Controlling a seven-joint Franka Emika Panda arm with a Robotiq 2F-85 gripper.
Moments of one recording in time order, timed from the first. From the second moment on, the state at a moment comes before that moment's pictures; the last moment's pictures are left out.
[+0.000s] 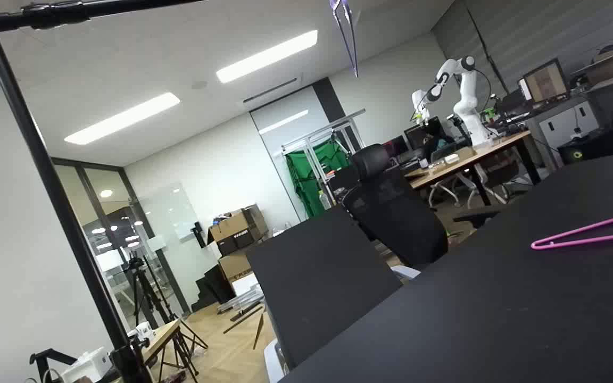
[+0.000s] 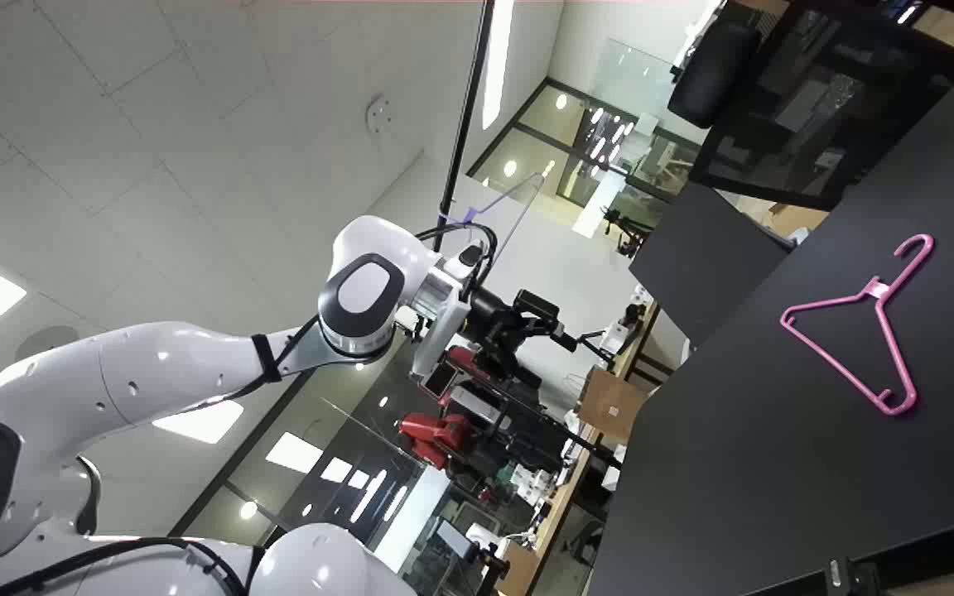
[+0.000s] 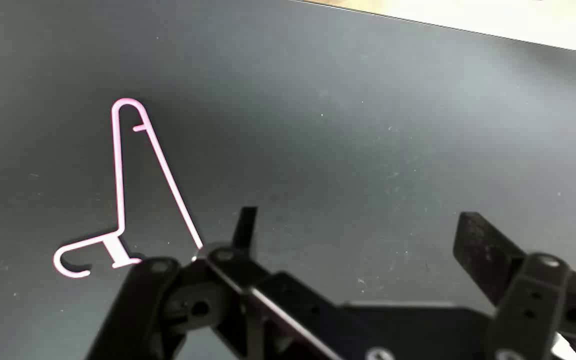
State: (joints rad) arm -0.01 -0.54 -0.33 -2.69 0.01 2.22 -0.49
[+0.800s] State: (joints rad) arm -0.01 -0.54 -0.33 -2.69 0.01 2.22 -0.49
